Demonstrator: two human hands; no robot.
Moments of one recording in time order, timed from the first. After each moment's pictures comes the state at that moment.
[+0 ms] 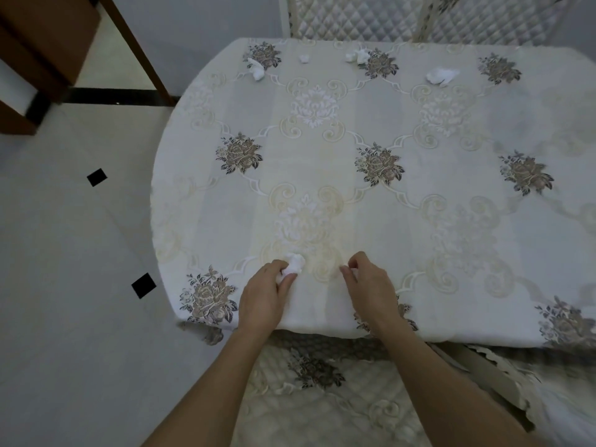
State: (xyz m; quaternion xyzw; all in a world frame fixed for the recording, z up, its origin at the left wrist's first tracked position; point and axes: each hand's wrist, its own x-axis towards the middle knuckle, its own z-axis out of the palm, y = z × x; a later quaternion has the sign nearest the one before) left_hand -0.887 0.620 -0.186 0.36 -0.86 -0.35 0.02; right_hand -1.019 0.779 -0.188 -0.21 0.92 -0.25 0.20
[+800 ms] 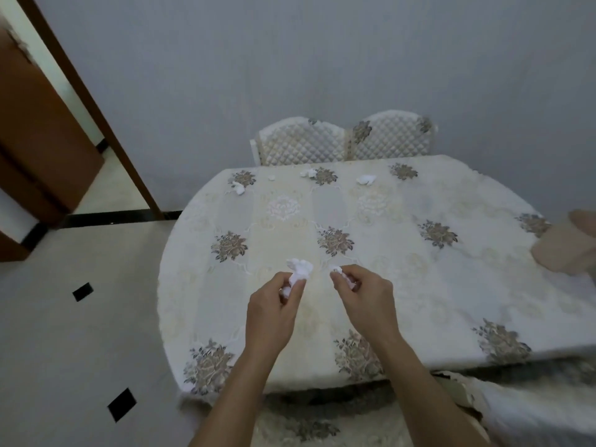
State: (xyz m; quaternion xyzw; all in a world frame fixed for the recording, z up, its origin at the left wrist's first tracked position) left_hand -0.901 0.657 -0.015 0.23 -0.84 -0.44 0.22; right_hand -0.993 0.805 -0.003 -0.17 0.87 -0.47 -0.01
